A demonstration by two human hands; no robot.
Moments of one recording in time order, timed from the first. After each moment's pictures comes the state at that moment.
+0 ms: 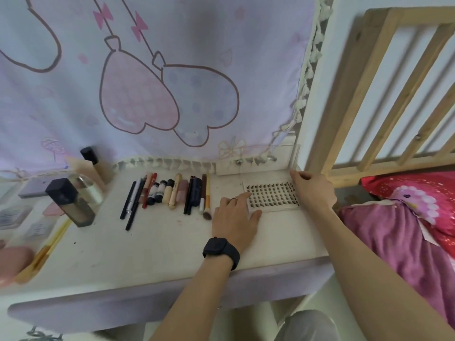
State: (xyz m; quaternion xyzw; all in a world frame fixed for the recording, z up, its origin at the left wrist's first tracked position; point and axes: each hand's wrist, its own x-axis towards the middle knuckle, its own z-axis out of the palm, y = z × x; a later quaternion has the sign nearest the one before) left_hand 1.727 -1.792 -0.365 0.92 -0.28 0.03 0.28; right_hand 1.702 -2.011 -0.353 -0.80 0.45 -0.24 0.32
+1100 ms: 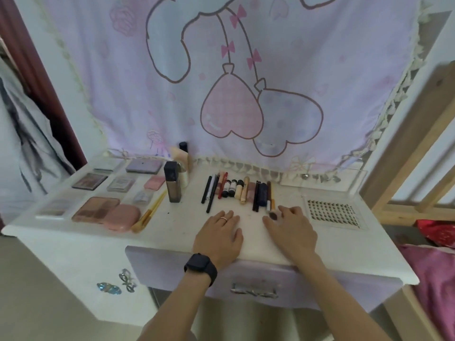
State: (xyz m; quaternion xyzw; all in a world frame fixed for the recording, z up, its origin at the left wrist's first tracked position) left_hand 1.737 -1.594 -0.381 0.94 -0.26 0.07 0.20; right_hand 1.693 -1.789 -0.352 -0.95 0.23 -0.10 0.18
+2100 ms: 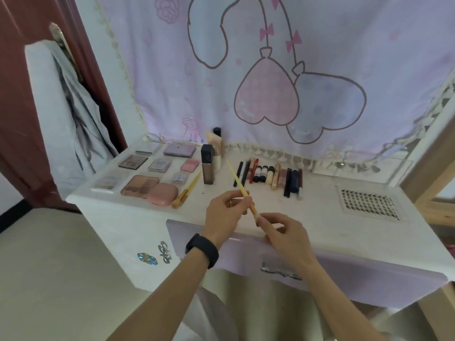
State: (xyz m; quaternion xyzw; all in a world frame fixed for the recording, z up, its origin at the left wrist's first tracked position) left_hand 1.704 -1.537 -0.321 0.74 -0.06 -0.02 0.67; right_hand 1.650 -1.697 -0.356 -0.82 0.06 -0.10 0.56
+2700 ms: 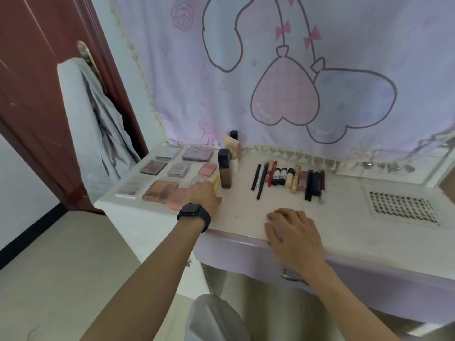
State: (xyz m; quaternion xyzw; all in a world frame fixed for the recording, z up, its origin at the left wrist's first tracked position) left_hand 1.784 -1.470 -0.305 1.00 0.00 0.04 0.02; right_hand 1.676 -1.689 -0.378 -0.98 -0.03 -0.17 0.13
